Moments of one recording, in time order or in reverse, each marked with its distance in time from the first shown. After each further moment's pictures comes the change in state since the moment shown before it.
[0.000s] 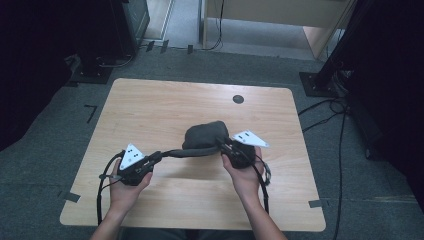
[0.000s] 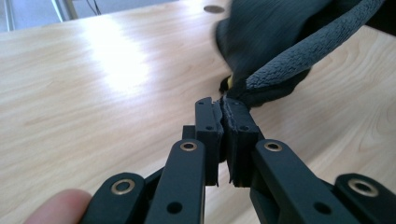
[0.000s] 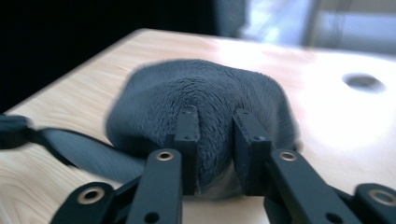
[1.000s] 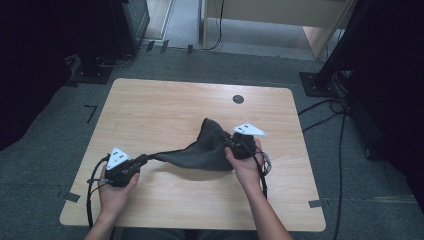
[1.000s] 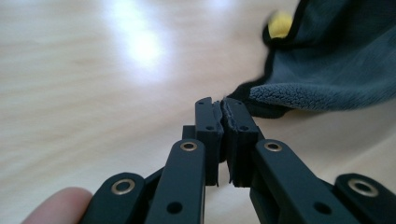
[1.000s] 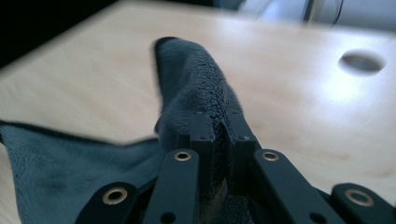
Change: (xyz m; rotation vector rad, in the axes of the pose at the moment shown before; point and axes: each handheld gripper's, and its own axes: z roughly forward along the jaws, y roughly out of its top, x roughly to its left) left arm 0.040 -0.023 -0.014 -0.024 0.131 -0.136; right arm -0.025 0.015 0.029 0.016 0.040 -0.036
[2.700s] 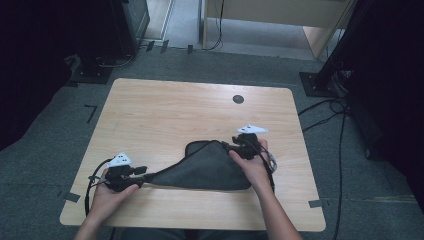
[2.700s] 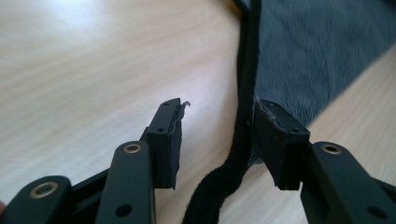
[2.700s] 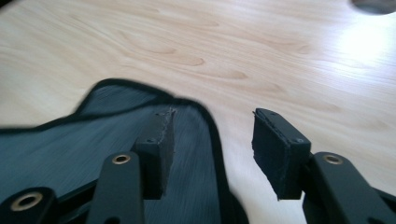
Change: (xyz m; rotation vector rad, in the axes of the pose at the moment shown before) left arm 0.006 -0.026 0.017 0.304 -0.290 0.041; right arm -0.032 -0.022 0.037 0.243 0.029 -0.005
